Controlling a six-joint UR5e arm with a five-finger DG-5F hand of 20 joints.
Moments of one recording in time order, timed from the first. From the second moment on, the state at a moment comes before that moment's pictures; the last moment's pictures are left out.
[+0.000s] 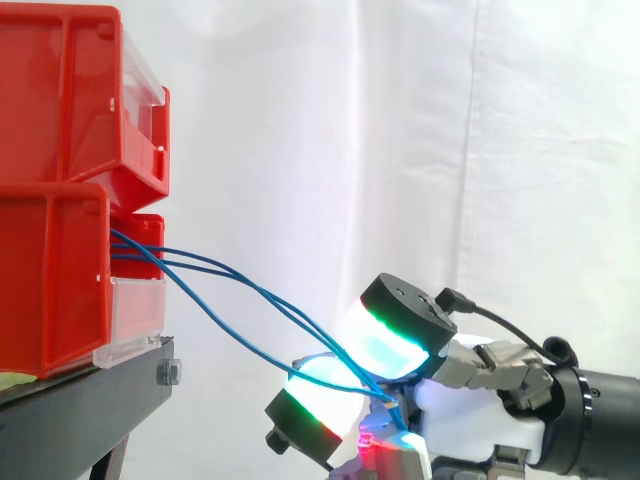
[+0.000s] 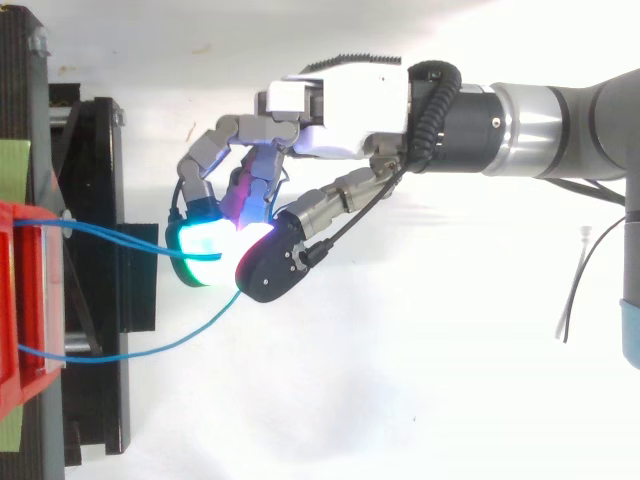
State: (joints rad) arm 0.01 -2.45 -1.27 -2.39 -1.62 -0.06
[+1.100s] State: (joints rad) arm 0.01 -2.42 -1.22 -2.60 -1.60 -0.06
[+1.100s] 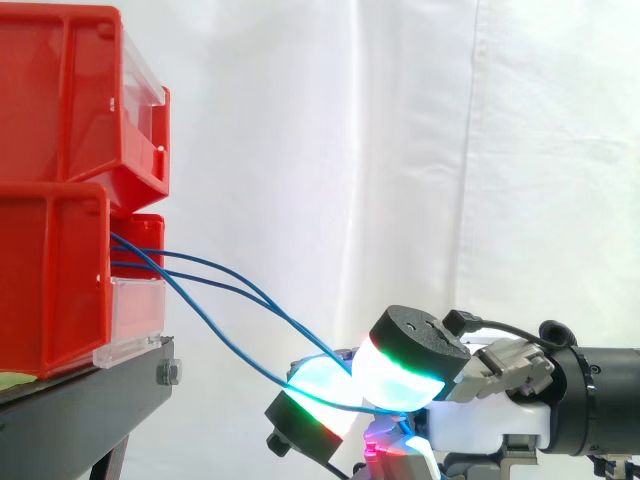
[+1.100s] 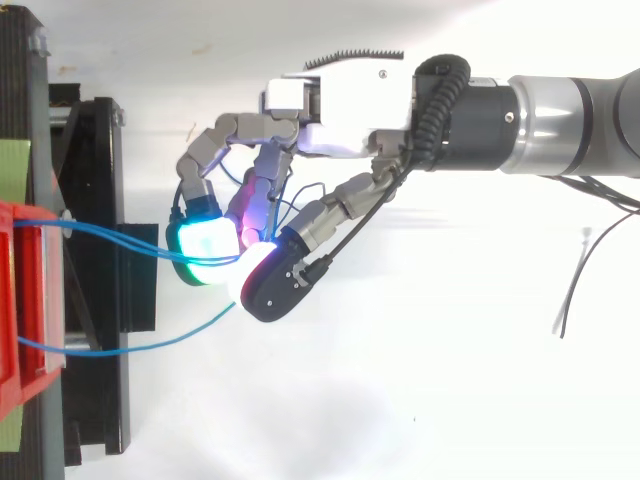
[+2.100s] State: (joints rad) arm 0.00 -2.42 -1.22 -2.63 -1.60 -0.04
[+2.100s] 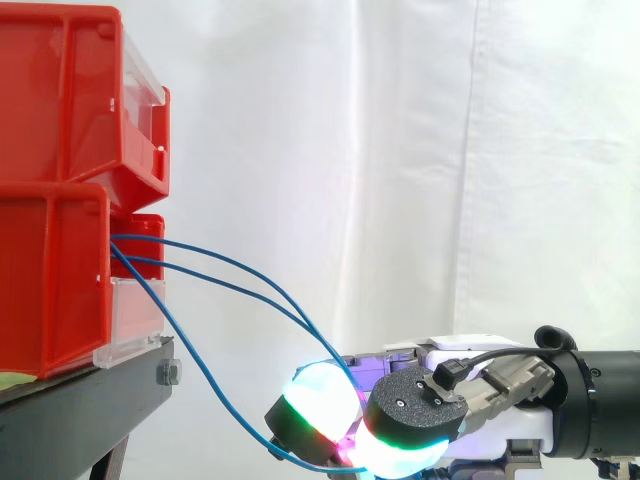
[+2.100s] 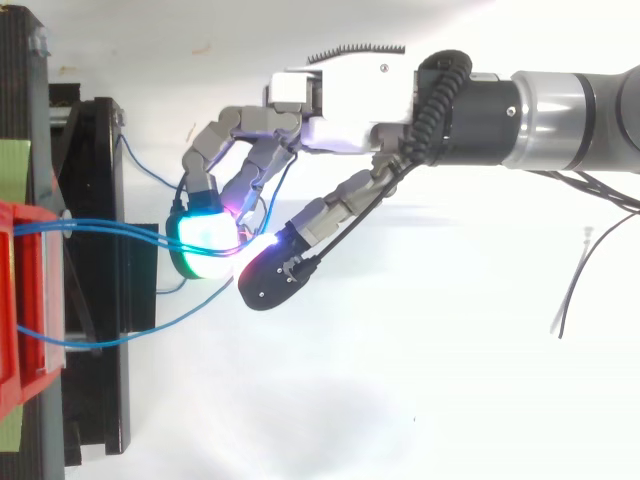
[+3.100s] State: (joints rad) arm 0.00 -2.42 -1.22 -2.64 -1.60 -0.03
